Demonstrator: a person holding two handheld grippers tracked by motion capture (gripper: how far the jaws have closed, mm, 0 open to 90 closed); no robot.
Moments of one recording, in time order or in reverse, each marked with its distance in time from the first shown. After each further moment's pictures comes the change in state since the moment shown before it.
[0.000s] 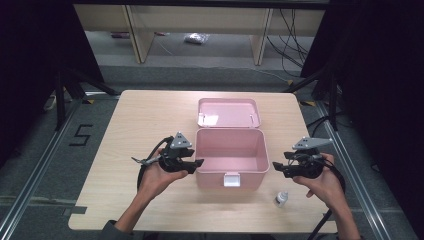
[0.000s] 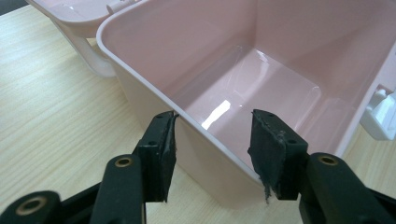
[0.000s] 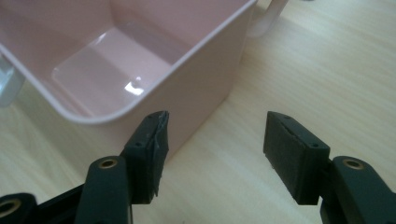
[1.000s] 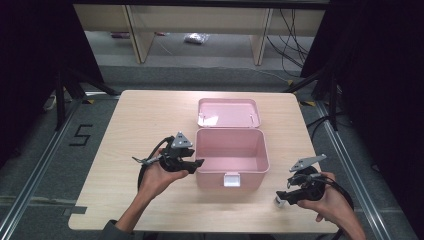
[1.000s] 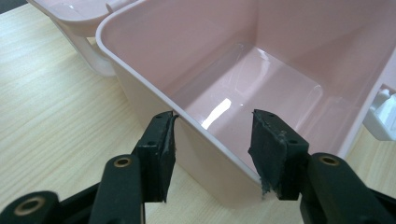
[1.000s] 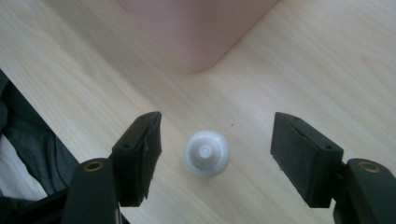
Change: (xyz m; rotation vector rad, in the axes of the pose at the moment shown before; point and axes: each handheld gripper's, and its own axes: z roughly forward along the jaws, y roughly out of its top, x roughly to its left) left arm 0.000 0.001 0.001 0.014 0.005 -0.003; right arm 0.026 -0.031 -0.006 0.270 0.054 -0.028
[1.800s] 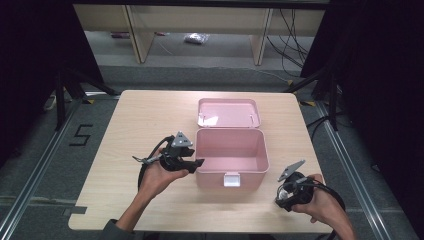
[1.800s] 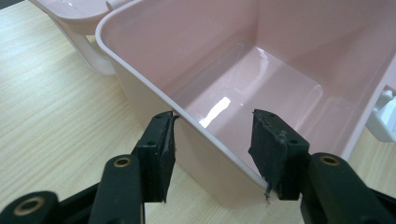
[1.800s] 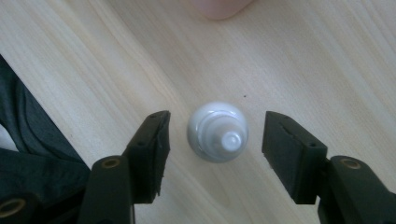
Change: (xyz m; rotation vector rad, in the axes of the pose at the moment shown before) left arm 0.001 0.001 0.001 0.005 -0.001 -0.001; right arm 0.006 0.001 0.027 0.178 -0.034 -0.186
